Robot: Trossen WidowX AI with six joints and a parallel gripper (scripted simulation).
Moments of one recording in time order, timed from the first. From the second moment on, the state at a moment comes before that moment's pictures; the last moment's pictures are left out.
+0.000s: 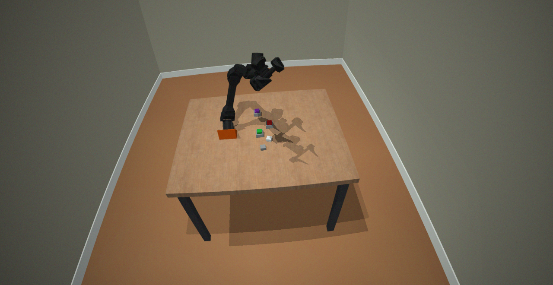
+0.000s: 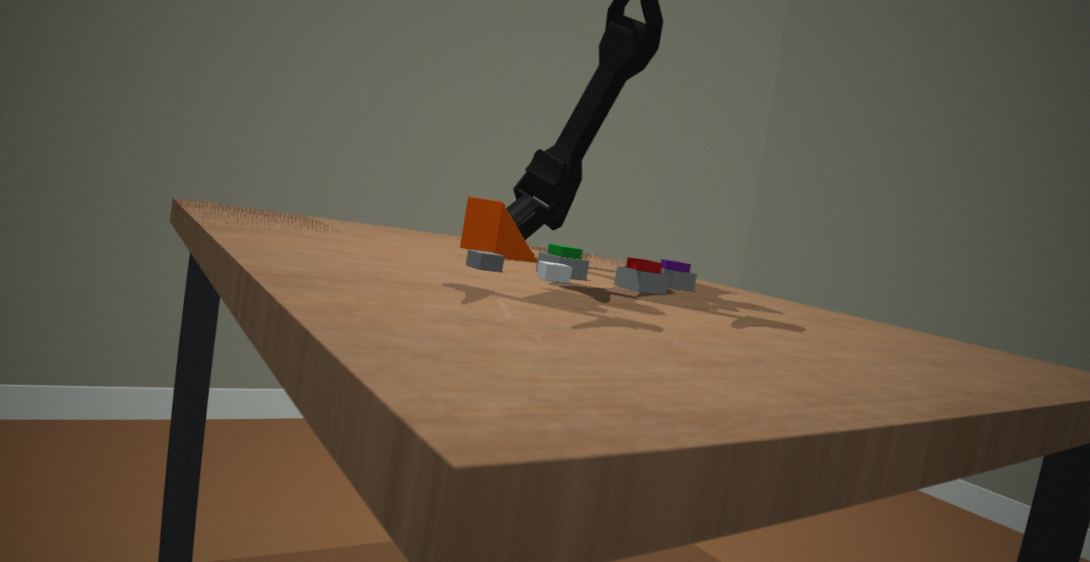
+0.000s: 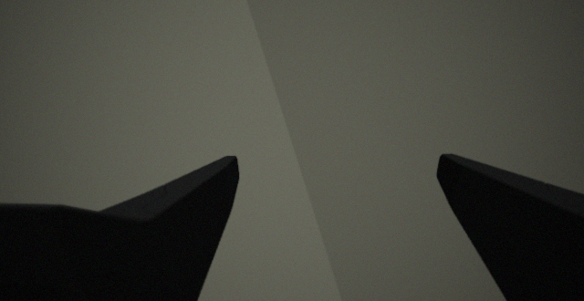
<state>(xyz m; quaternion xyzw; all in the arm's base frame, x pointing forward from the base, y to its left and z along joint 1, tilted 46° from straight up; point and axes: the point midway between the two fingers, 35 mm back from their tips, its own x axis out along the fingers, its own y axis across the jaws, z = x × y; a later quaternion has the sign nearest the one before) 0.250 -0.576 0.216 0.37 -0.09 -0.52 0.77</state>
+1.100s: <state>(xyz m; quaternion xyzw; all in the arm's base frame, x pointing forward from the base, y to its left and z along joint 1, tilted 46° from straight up) 0.275 -0.085 0.122 0.29 0.63 0.23 0.68</state>
